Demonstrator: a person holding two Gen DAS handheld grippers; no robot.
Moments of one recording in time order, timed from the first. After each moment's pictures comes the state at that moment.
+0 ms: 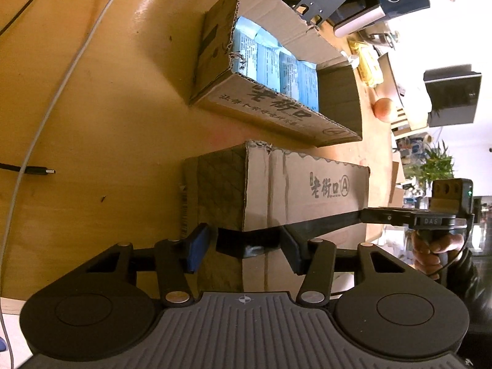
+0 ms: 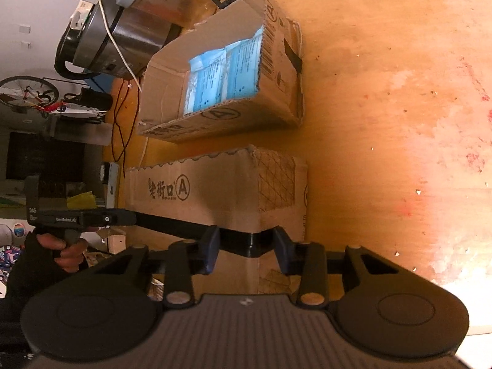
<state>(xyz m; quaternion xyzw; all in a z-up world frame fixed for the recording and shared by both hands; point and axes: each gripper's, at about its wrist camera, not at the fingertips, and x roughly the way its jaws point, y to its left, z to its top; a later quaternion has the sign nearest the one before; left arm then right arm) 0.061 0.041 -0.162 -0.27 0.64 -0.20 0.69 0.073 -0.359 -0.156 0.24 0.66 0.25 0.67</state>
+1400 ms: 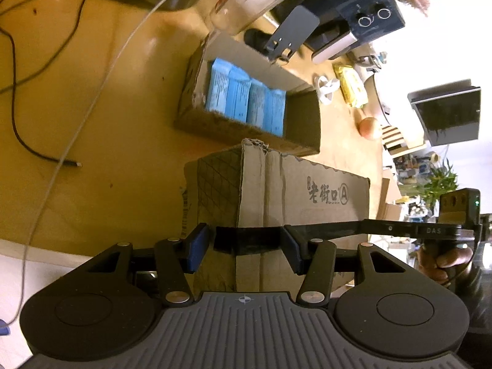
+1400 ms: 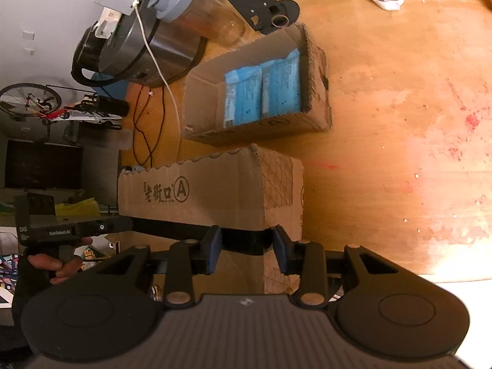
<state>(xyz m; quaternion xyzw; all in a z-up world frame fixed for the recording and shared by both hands) 0.041 0.034 -0.056 -0.27 0.62 -0.16 0.72 0.064 -0.347 -0.064 0.25 0.66 0.23 0.68</state>
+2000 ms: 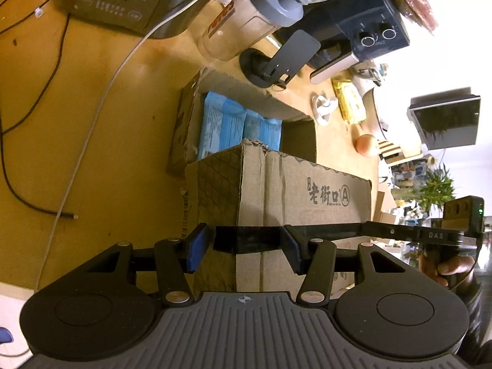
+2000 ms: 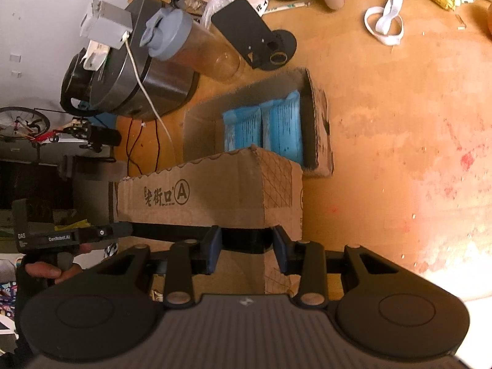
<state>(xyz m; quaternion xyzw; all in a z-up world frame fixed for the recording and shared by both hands) 0.109 0.043 -0.052 -0.27 0.63 -0.17 0.71 0.117 -0.336 -0.046 0.25 0.65 0.19 0.69</state>
